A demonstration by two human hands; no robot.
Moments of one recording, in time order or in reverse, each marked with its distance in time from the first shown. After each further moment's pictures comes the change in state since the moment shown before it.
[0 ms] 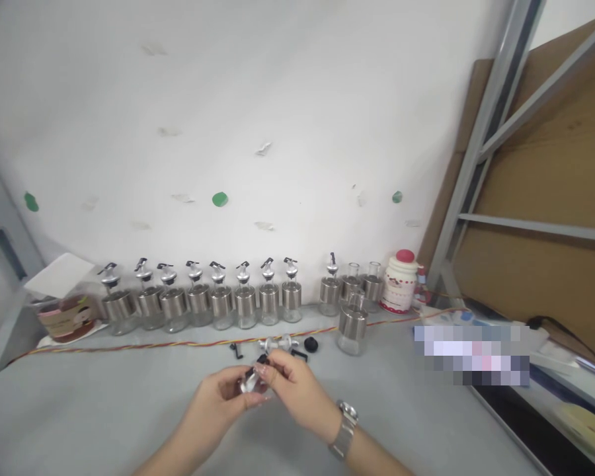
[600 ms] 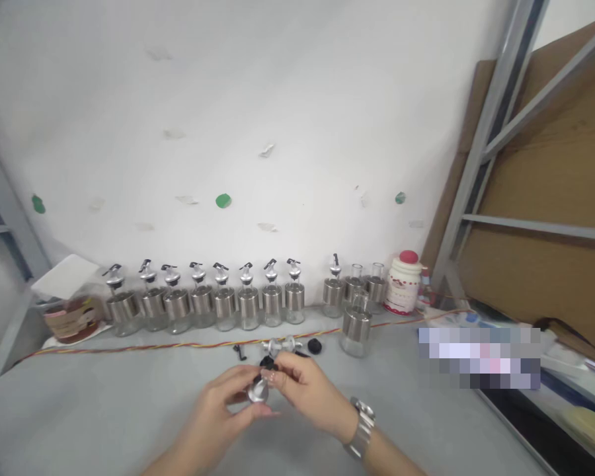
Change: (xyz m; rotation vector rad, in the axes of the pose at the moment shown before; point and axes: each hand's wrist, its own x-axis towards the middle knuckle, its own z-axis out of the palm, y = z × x) left_hand -0.010 0.008 -0.007 0.439 -0.002 0.233; right_hand -0.006 -0.017 -0.010 -0.025 -0.105 0.021
